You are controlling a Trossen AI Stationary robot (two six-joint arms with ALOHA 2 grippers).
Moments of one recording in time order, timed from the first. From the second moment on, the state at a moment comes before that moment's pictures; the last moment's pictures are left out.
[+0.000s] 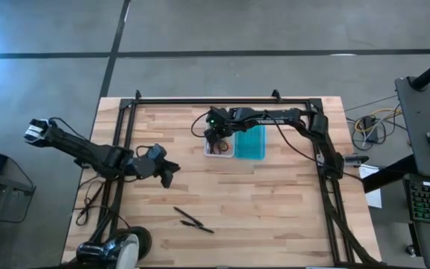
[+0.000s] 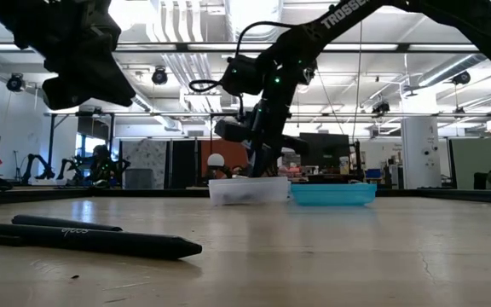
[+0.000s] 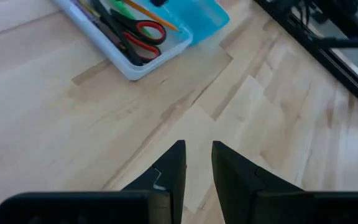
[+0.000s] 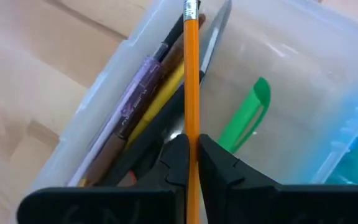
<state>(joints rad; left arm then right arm) -0.30 0.90 0.57 -0.33 -0.45 -0.94 -0.31 2.14 1.63 -0.66 0.18 0.76</state>
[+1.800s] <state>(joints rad) -0.61 1.22 0.57 -0.22 -0.03 -0.20 0.67 2.01 1.63 -1.07 0.36 1.80</state>
